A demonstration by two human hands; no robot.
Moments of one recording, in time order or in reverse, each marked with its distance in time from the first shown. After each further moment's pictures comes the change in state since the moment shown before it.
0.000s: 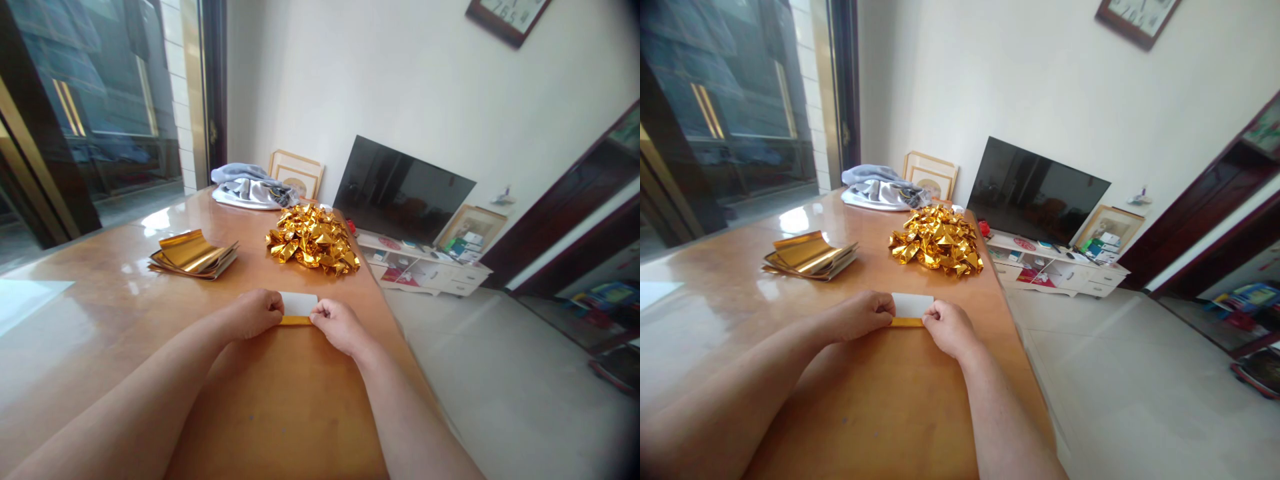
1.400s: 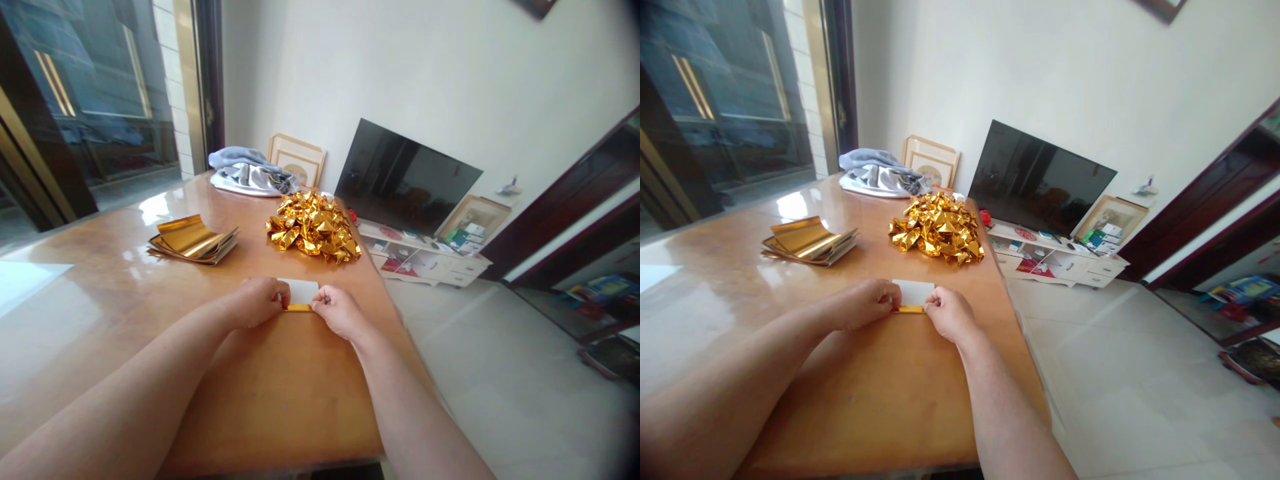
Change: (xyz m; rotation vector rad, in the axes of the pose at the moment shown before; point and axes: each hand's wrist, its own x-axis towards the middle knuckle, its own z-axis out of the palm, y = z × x) left_hand -0.006 0.010 0.000 0.127 0.010 0.114; right_hand 0.000 0.003 0.004 0.014 0.049 0.054
